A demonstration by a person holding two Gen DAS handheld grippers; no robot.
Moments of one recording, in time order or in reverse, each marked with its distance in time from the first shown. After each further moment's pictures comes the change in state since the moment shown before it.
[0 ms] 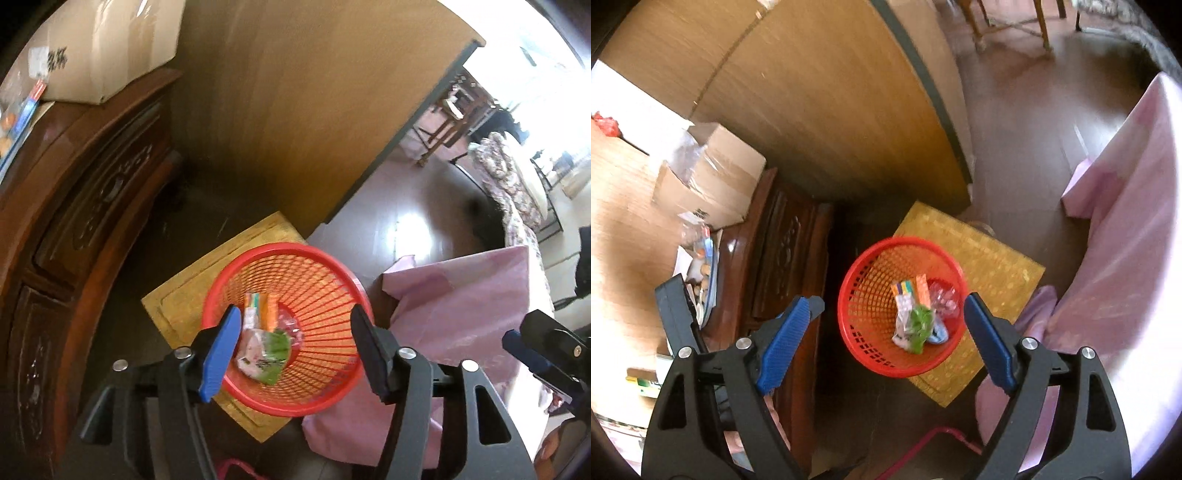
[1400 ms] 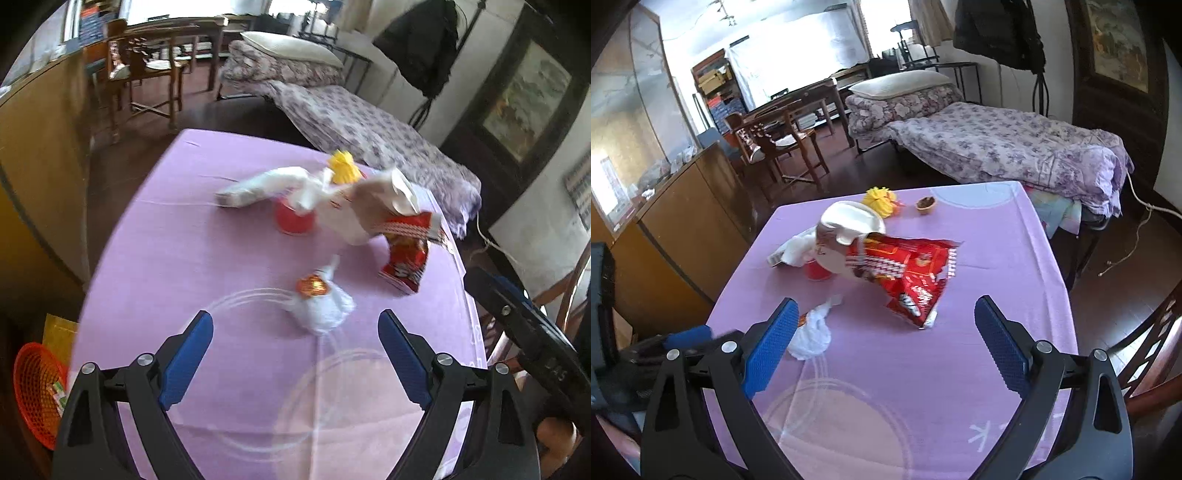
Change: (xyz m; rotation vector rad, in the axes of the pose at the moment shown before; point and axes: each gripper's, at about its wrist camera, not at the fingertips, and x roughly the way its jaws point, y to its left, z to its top) left arm 0.004 -0.446 -0.198 0.793 0.126 -0.368; right arm -0.295 -0.313 -0.141 0.363 -0.606 -0.541
